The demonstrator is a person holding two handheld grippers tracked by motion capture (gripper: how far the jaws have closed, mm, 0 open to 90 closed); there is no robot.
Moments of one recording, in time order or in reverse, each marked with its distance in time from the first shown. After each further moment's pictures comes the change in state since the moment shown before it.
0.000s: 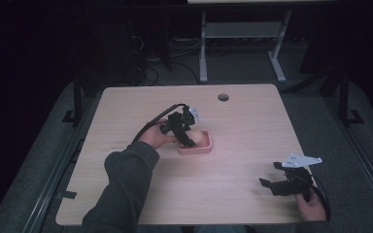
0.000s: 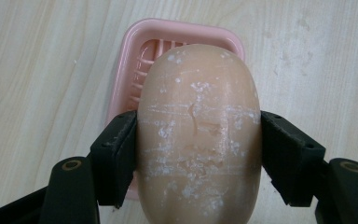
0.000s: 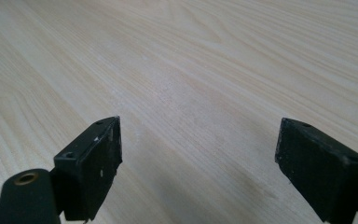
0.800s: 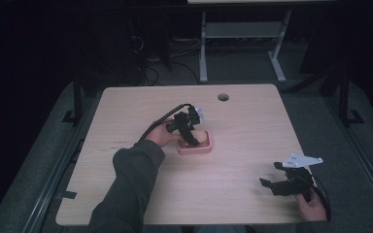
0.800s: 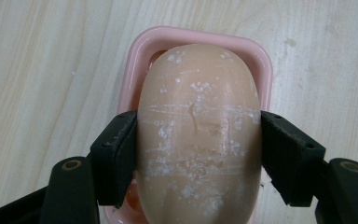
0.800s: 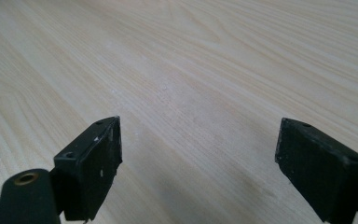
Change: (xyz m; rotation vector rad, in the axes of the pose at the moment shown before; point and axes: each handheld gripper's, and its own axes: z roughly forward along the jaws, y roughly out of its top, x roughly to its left) left arm 0.012 0.012 0.021 0.031 -0.007 0.009; right arm -0.001 -0.001 -0.001 -0.004 -0.003 0.000
